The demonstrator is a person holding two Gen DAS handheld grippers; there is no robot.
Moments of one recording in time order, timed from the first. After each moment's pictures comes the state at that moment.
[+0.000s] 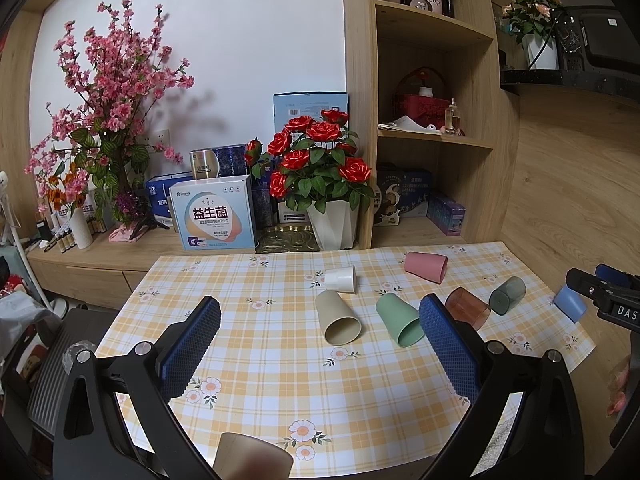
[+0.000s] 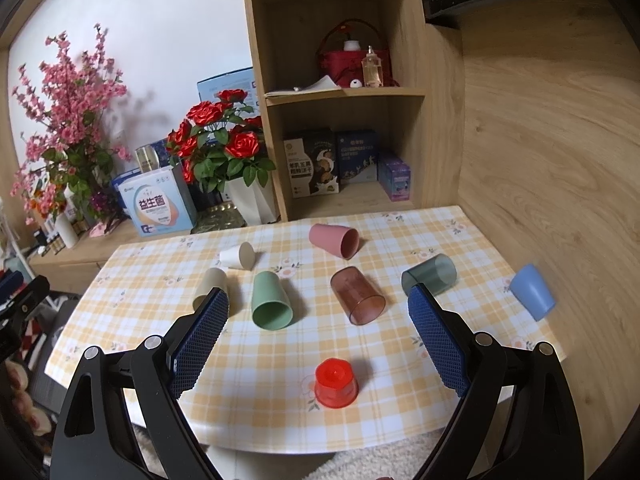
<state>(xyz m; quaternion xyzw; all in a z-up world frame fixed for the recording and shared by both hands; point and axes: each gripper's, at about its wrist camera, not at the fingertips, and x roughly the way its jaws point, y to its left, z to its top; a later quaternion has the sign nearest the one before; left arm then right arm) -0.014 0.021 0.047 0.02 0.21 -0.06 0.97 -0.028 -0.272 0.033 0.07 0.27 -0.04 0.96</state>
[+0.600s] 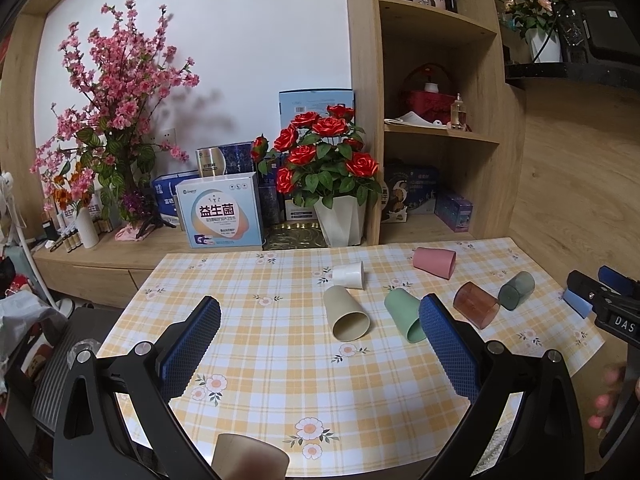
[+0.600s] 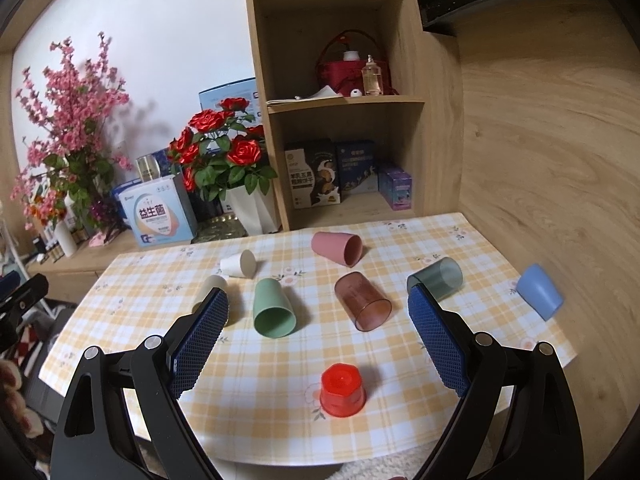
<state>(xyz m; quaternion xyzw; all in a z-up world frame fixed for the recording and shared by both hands) -0.014 0.024 0.033 0.03 0.22 -0.05 0.97 -0.030 -0.264 0.013 0.08 0.24 -0.03 0.97</state>
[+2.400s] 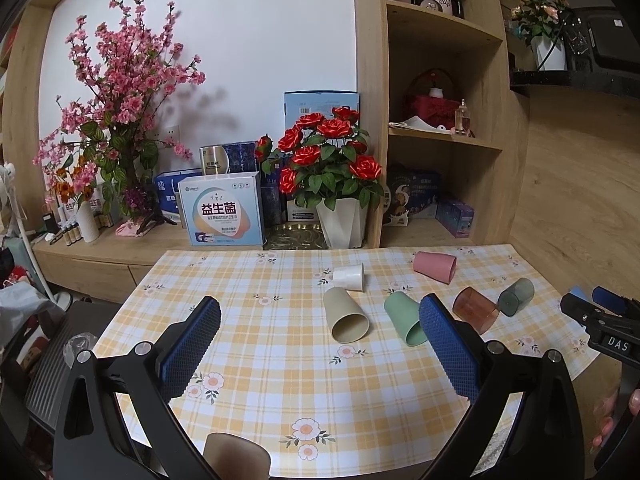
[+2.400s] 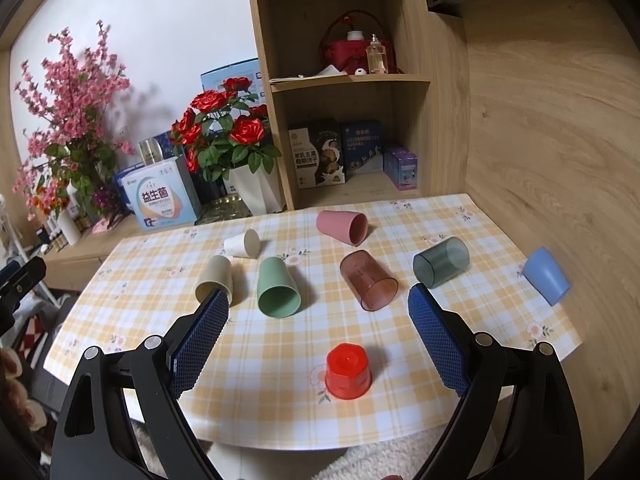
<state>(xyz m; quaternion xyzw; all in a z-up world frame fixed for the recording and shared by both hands) -0.014 0.023 0.031 0.02 0.21 -0.05 0.98 -0.029 -0.257 0.000 0.08 0.28 -0.03 0.96</state>
